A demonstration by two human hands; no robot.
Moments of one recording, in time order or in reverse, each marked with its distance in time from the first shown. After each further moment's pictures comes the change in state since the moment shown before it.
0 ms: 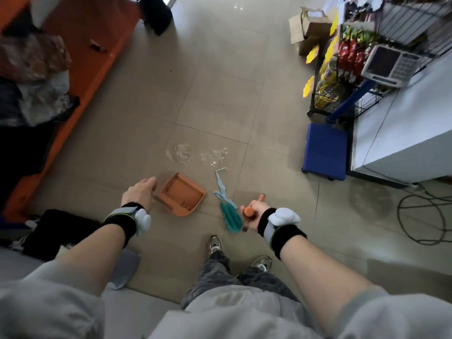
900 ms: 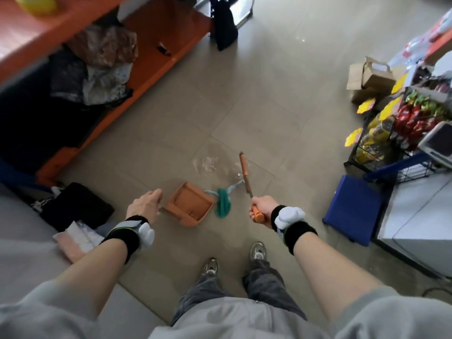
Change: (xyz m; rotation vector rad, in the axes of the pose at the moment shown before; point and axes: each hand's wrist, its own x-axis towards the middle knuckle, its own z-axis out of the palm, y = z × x) left_hand 0.008 -0.036 0.001 -0.192 0.025 -0.257; right_hand -0.021 -0.102 0.119 -0.795 -0.279 -0.239
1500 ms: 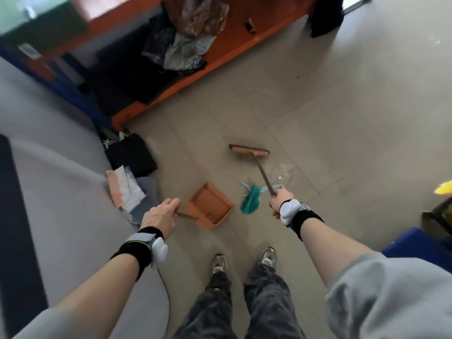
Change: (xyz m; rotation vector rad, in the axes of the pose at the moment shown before) left_hand -0.078 0.060 0.078 -0.008 0.069 -0.299; right_hand 0.196 -0.022 -0.028 -1.144 -0.099 -0.273
